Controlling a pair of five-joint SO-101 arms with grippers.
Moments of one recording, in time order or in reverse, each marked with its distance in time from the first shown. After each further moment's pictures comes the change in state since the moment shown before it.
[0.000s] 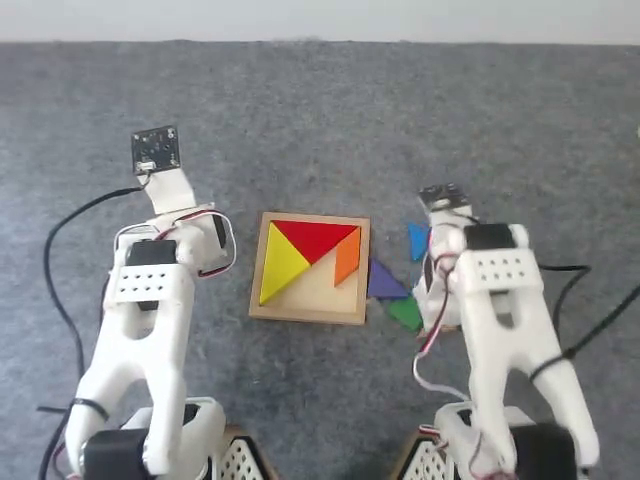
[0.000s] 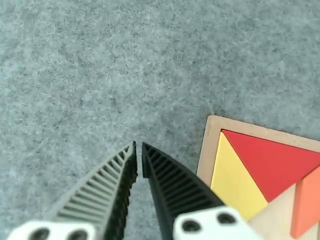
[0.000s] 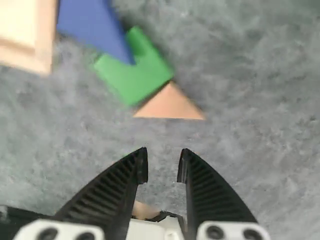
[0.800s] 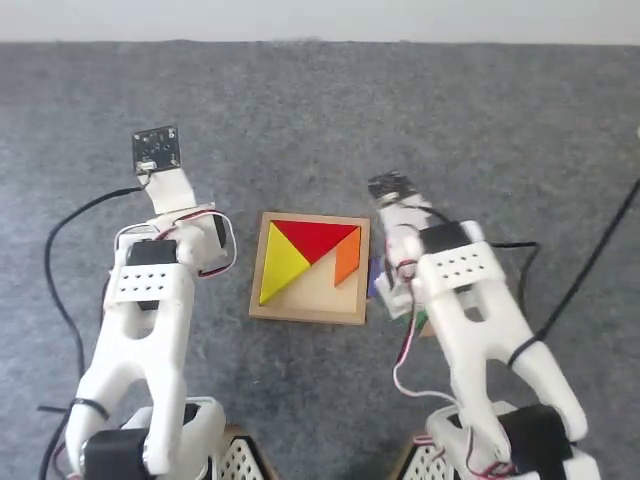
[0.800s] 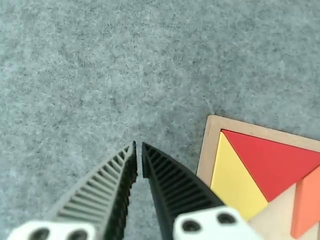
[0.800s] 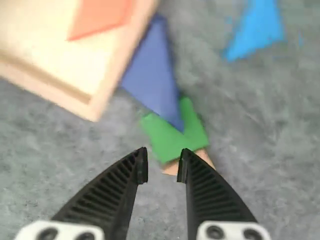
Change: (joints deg) left arm 0.0 0.0 0.0 0.0 -0.1; right arm -12.0 6.0 -2.5 -12.2 0.1
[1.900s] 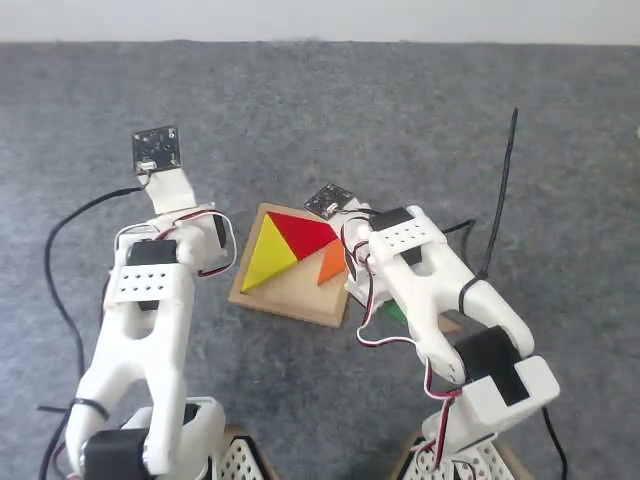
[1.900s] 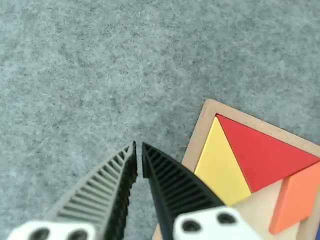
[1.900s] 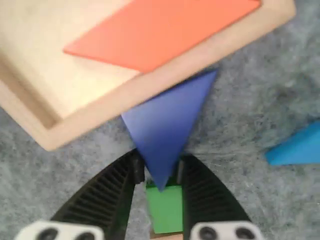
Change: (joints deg) left arm 0.0 0.0 0.0 0.0 0.0; right arm -4.7 24.6 -10.4 -9.3 12.1
